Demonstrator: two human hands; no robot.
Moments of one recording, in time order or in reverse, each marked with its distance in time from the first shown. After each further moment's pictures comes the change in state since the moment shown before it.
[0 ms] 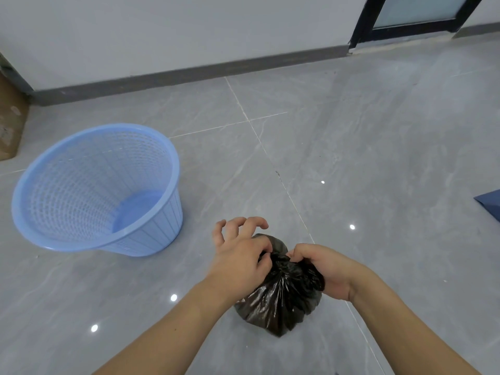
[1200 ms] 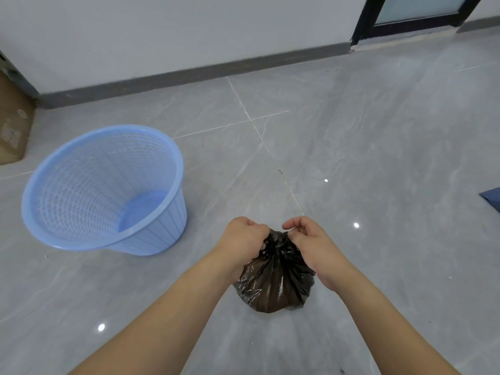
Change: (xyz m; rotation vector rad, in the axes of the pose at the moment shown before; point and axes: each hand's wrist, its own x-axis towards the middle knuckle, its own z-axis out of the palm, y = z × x) left_hand 0.028 0.023 -0.045 -0.941 -0.233 -0.801; right_hand 0.017 -0.009 0.024 -0.042 0.511 -0.347
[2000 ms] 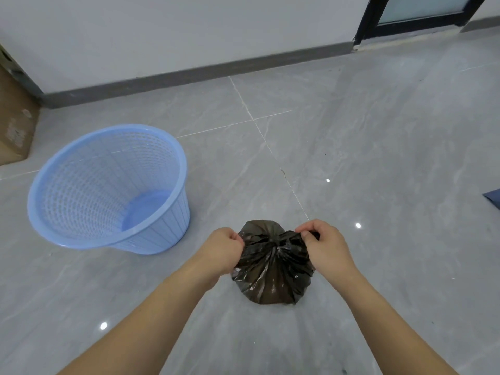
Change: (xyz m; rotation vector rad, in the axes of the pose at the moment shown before) left_hand 0.008 -0.029 -0.031 0.260 0.024 0.002; right_hand 0.002 0.011 -0.009 -0.318 0.261 -0.122
